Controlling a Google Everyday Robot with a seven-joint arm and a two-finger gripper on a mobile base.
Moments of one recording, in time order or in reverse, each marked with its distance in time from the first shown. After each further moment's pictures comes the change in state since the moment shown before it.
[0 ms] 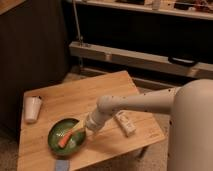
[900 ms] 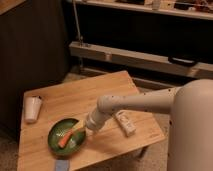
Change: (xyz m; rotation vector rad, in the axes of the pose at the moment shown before) arm -0.004 0.002 -0.005 0.017 -0.002 -0.034
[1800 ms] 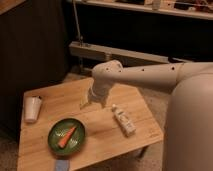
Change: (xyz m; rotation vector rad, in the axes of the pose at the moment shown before) arm -0.080 0.012 -0.125 0.299 -0.148 -0.189
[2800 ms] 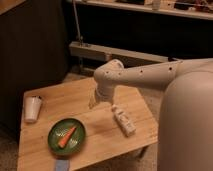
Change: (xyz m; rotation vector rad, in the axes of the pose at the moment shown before) arm -0.007 -0.054 -0.002 0.180 -0.028 -0.029
